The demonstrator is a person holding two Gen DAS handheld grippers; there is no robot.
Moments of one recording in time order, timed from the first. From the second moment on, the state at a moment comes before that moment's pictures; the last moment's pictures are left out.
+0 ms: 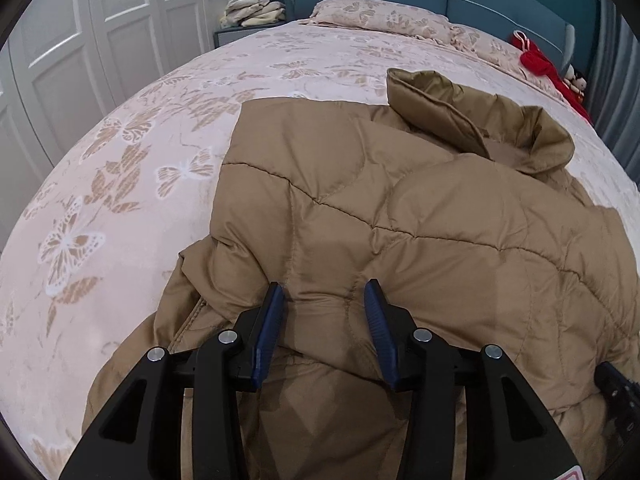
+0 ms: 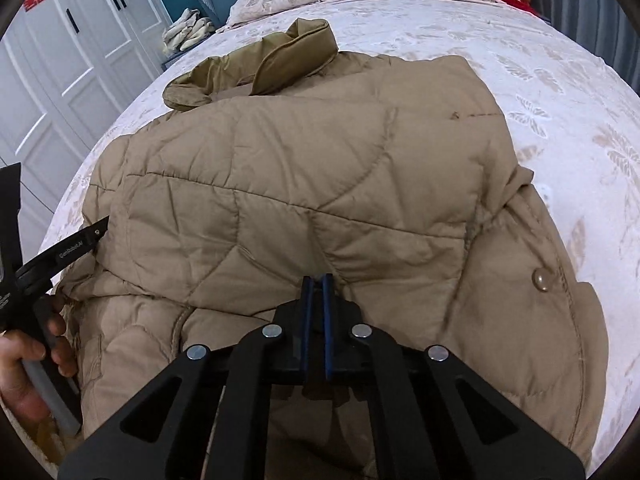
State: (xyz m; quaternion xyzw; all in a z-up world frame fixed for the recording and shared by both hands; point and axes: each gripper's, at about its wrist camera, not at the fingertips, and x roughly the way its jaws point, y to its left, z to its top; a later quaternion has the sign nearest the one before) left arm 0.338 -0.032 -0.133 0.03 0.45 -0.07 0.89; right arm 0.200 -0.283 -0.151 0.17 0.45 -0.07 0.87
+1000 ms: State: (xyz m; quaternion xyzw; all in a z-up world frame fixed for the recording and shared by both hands) left arm 0.463 -0.113 -0.138 0.04 0.46 -0.11 0.88; right arm 0.374 -0.306 -0.155 0.15 0.46 -0.05 0.88
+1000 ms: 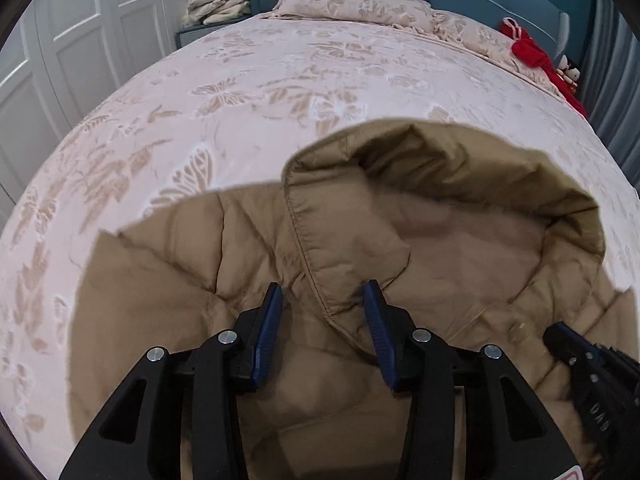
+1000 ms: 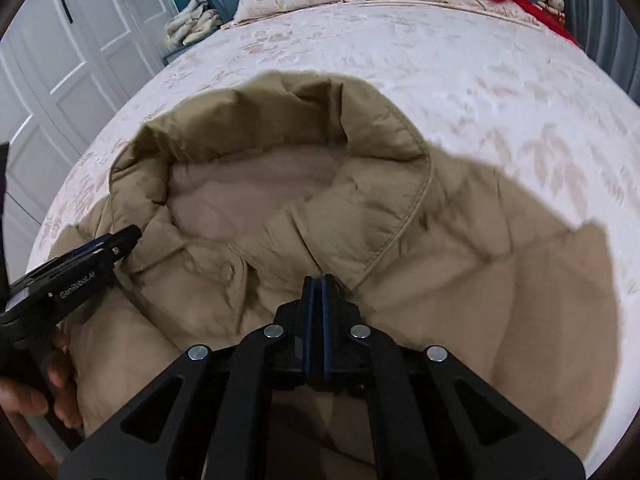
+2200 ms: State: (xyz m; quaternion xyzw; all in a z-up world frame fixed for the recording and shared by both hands) left arm 0.513 -0.118 -0.145 0.04 0.46 -0.11 0.88; right arm 0.417 -0.337 -0.156 0.19 0.44 -0.05 0.87
